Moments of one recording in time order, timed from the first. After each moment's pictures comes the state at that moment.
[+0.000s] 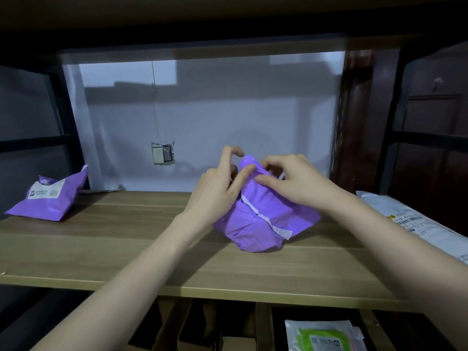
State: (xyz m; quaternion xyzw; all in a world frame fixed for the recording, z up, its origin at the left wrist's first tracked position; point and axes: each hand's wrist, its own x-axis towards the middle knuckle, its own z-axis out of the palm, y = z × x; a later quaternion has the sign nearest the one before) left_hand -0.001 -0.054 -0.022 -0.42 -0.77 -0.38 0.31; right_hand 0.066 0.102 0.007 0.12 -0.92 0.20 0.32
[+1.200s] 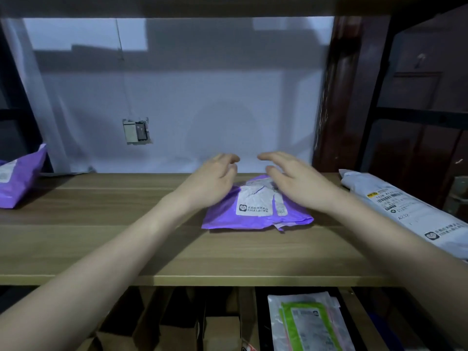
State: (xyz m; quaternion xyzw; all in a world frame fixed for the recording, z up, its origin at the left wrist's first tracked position) left_hand -0.020 -0.033 -0.039 -0.42 -0.85 -0.29 0.12; right_hand 0.071 0.133 -0.032 0.04 -0.95 0.19 0.24
